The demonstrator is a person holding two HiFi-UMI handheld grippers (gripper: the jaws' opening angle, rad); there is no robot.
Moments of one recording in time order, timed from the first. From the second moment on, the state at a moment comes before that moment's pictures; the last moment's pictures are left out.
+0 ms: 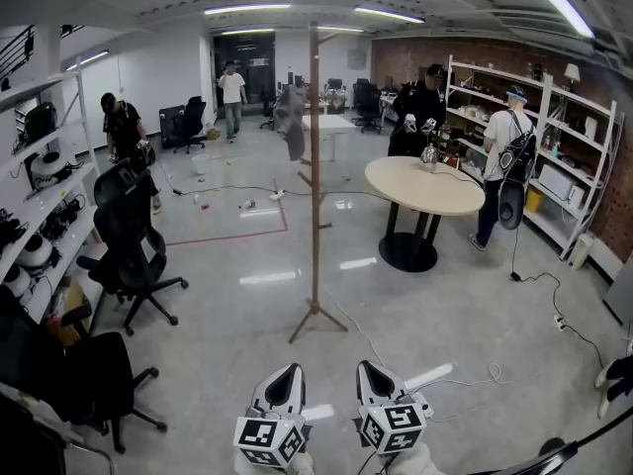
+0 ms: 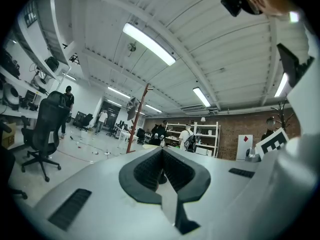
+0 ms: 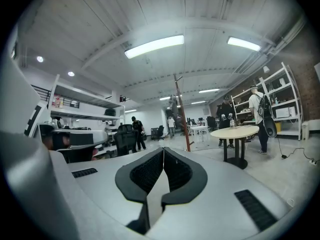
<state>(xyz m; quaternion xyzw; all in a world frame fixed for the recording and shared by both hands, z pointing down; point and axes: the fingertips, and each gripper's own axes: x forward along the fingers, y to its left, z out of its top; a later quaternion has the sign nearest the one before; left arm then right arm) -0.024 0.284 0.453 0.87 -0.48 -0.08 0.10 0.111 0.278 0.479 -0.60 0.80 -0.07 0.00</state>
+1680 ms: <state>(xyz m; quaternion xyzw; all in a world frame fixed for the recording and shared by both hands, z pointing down) -0.041 0.094 0.455 0.88 -0.45 -0.07 0.12 0.068 0.090 0.468 -0.61 0.79 -0.06 0.01</state>
